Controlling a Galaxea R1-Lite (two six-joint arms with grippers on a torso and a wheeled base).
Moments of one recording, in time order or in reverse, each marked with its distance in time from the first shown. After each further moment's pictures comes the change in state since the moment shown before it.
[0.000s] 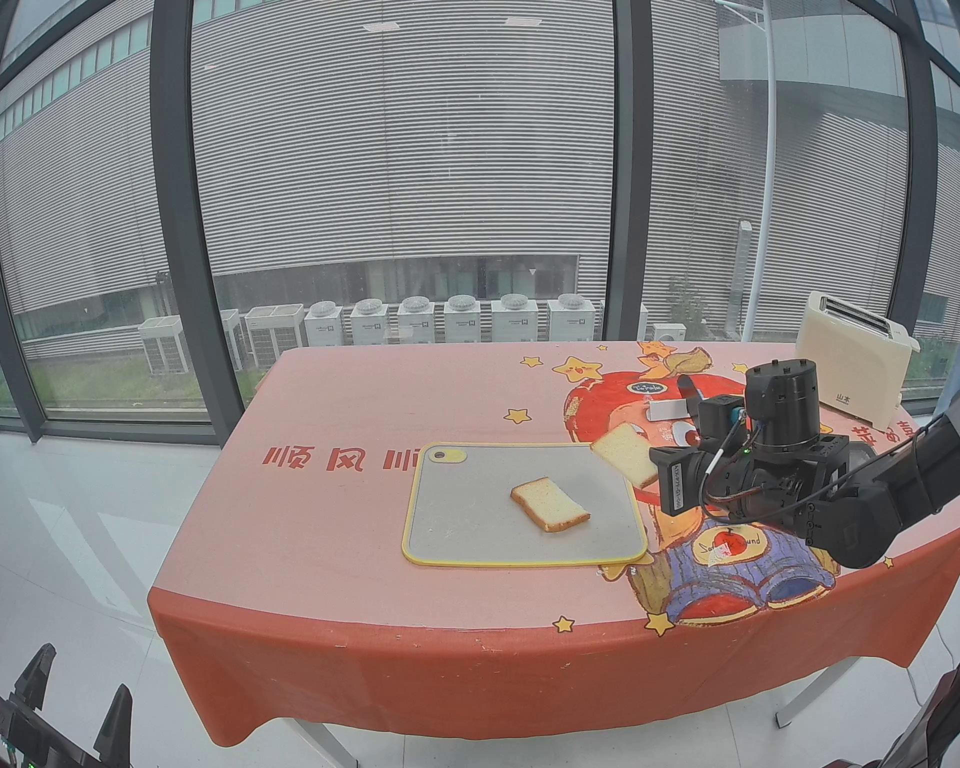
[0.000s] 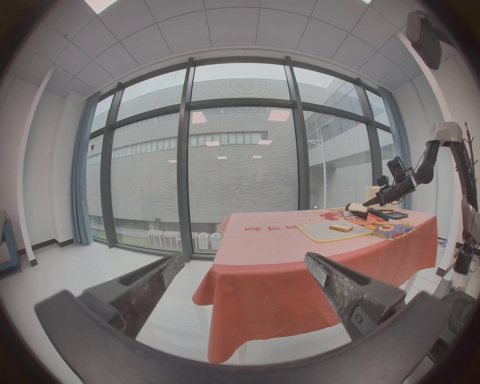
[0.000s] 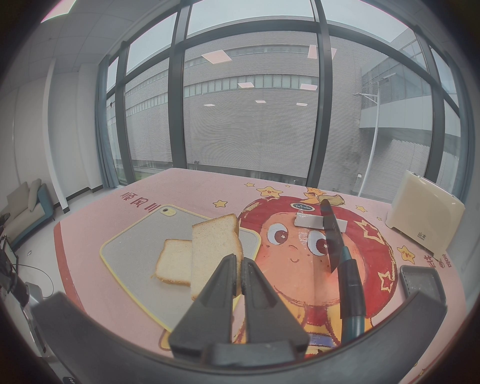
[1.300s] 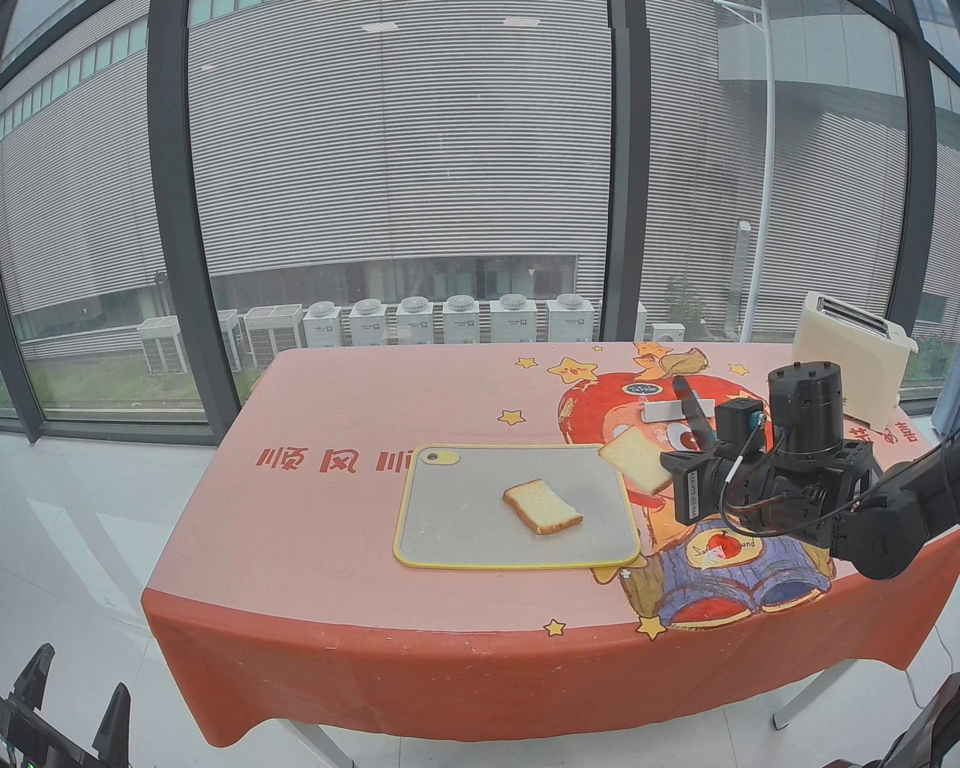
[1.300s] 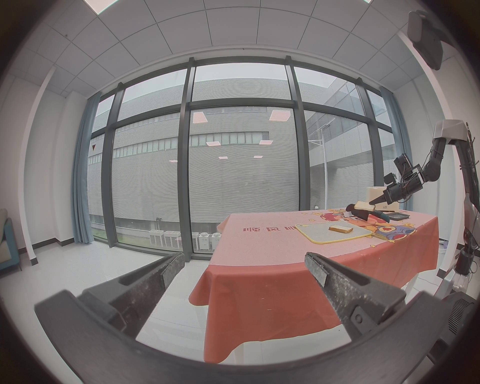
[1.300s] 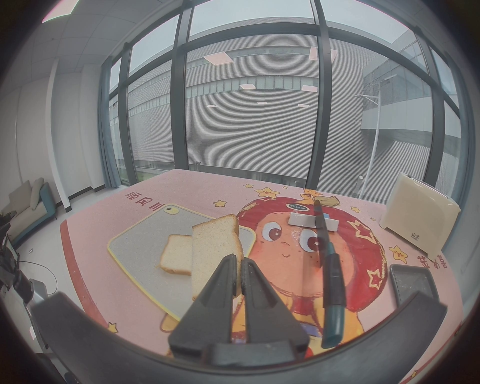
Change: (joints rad) left arm 0.000 0.000 0.000 0.000 0.009 -0.003; right arm 0.001 -0.075 0.059 0.010 -0.003 -0.001
